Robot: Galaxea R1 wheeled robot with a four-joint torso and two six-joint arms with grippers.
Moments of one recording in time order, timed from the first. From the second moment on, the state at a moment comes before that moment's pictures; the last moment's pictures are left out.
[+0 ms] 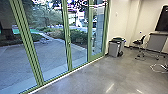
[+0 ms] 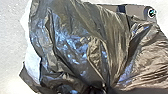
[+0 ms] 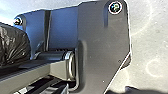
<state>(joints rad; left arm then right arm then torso) 1.45 2.99 -2.80 -0.52 0.24 0.50 -1.51 3.01 -2.70 -0.46 -0.13 0.50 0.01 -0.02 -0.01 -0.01</state>
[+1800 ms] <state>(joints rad) 1.45 3.00 -2.80 -0.52 0.24 0.50 -1.52 3.01 -2.70 -0.47 -0.13 0.51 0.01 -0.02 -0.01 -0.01</state>
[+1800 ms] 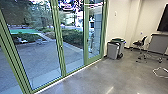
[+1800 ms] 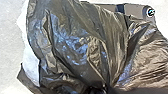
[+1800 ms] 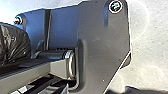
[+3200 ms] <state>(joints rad) 1.45 3.00 -2.80 -0.52 0.24 0.50 -1.51 3.01 -2.70 -0.47 -0.13 0.50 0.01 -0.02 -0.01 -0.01</state>
